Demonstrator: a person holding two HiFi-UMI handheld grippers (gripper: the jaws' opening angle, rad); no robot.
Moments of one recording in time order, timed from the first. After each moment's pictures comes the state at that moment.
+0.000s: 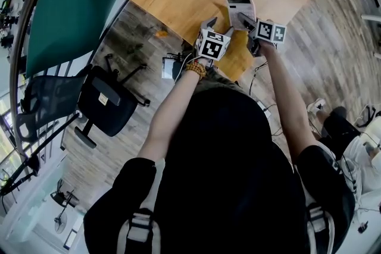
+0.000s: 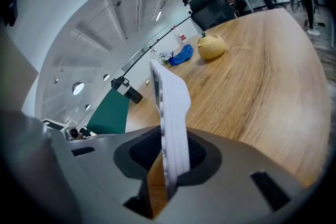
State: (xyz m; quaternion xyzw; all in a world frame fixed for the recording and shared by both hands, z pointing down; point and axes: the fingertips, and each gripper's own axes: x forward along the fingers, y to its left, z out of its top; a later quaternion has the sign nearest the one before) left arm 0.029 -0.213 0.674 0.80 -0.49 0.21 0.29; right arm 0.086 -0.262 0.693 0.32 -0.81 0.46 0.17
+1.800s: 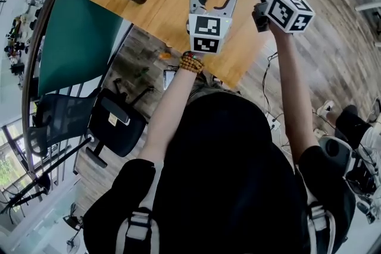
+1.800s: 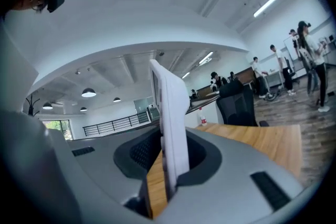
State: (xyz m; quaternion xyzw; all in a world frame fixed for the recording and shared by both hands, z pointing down) left arm 0.033 -0.289 0.381 0.84 -0.54 0.02 0.03; right arm 0.099 -0.341 0.356 0.41 -0.90 0.17 -0.02
